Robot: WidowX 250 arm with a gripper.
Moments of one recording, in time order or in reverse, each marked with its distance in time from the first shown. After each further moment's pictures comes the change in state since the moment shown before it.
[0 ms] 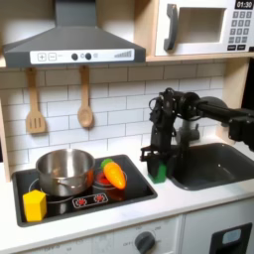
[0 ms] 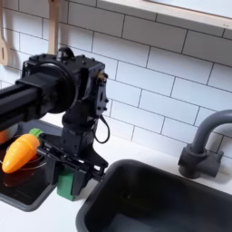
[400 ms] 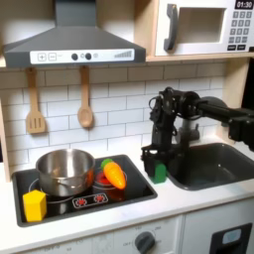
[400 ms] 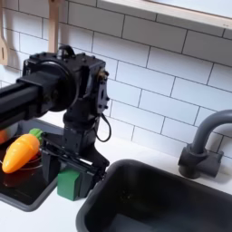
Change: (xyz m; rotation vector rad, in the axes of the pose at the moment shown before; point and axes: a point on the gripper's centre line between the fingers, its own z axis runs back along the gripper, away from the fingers) arm -0.001 -0.002 0.003 -0.020 0.005 -0.023
